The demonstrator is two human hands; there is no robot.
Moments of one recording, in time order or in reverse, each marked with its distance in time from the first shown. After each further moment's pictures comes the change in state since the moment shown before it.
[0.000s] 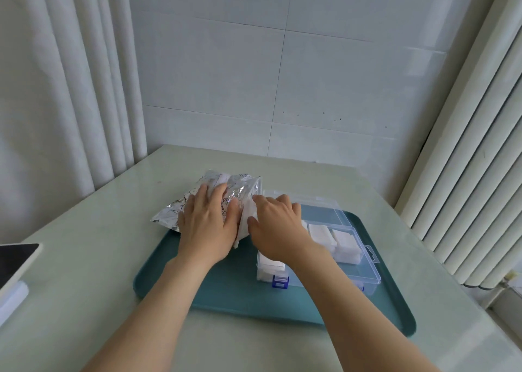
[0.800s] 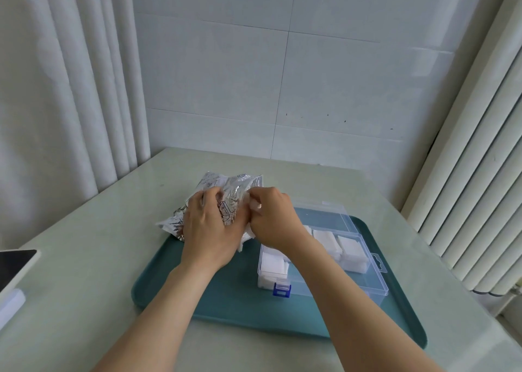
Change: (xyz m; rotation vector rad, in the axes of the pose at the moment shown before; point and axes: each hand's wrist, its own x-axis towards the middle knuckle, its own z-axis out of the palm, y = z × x) left_hand -0.007 0.017 -0.007 -0.244 0.096 -0.098; right_hand 0.026 -0.008 -0.010 0.436 0.094 -0.015
